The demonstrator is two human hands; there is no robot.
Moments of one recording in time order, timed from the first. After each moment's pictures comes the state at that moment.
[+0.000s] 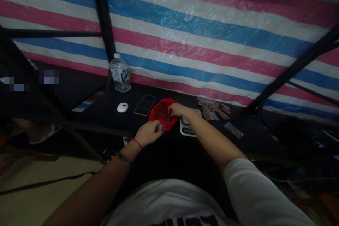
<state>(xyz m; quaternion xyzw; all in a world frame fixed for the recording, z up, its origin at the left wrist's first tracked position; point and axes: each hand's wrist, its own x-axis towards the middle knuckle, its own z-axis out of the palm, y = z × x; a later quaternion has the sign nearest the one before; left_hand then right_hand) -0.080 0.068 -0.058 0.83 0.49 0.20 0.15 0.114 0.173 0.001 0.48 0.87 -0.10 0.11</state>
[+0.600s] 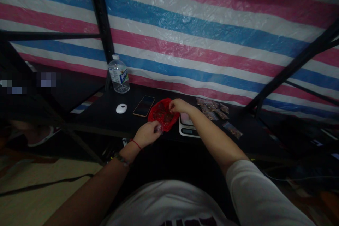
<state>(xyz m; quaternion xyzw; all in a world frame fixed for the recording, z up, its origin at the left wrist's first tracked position) -0.078 0.064 -0.051 0.82 0.51 0.19 0.16 0.135 0.182 0.013 0.49 0.86 -0.15 -0.03</state>
